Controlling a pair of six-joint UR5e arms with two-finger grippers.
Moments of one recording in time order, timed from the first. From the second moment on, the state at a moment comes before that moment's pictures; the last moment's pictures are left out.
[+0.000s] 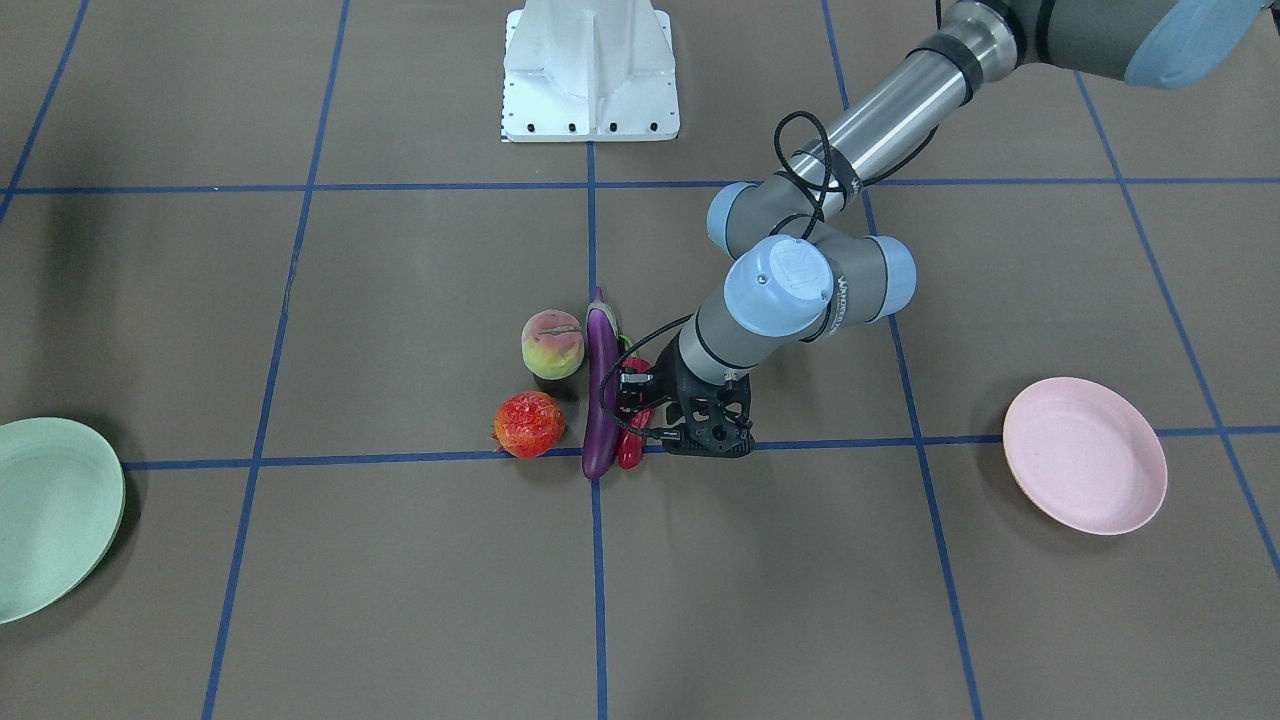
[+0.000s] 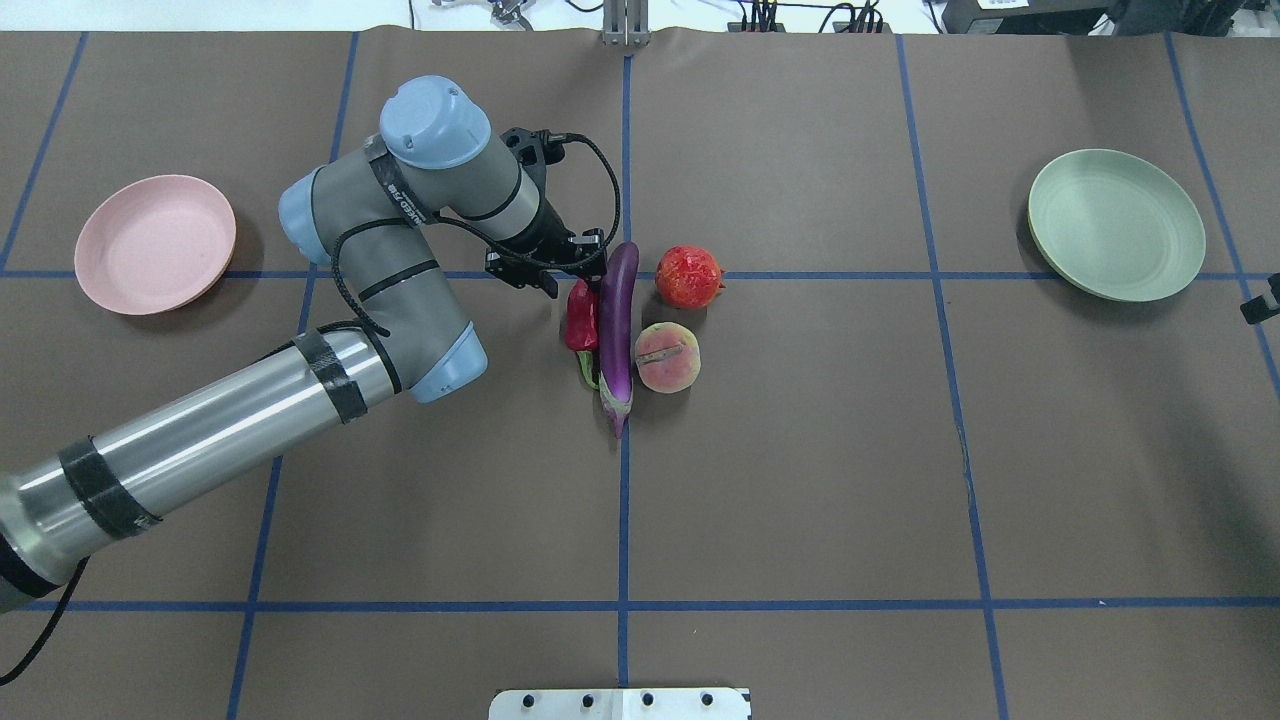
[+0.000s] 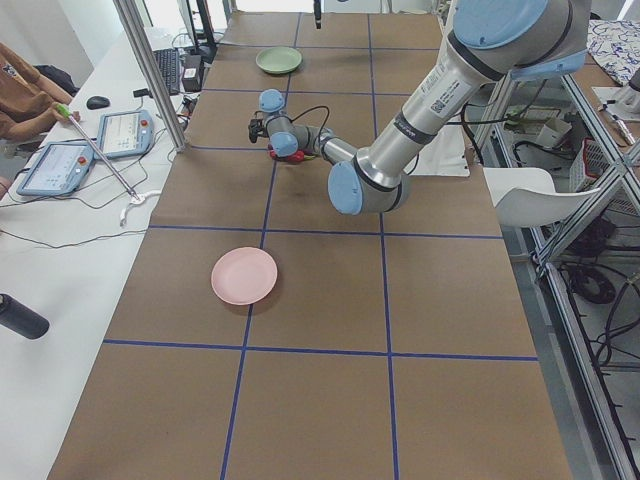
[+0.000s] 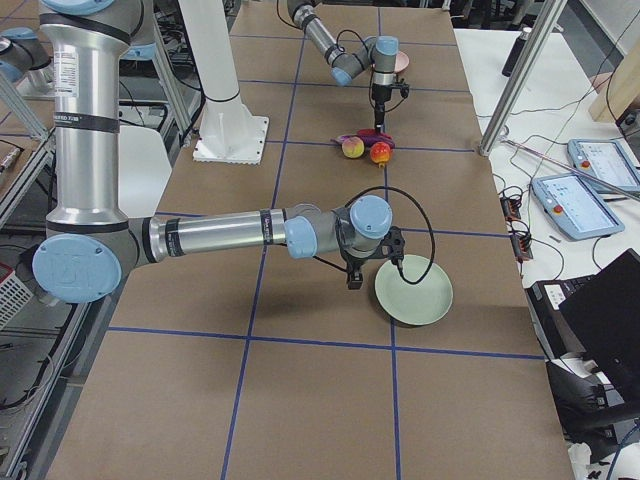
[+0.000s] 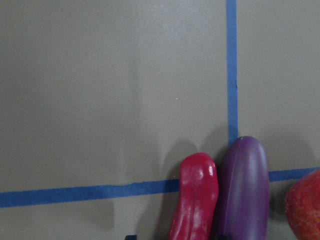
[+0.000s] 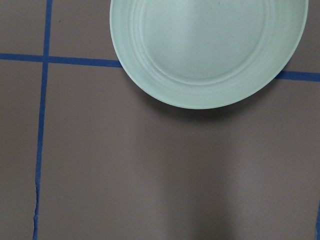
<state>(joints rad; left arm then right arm) -0.70 -2.44 -1.10 -2.18 -2.17 -1.21 1.36 -1.63 1.75 -1.49 2.55 0.19</state>
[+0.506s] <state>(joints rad) -0.69 -2.43 -1.10 -2.18 -2.17 -1.21 1.36 -1.63 1.75 -1.49 2.56 0.19</state>
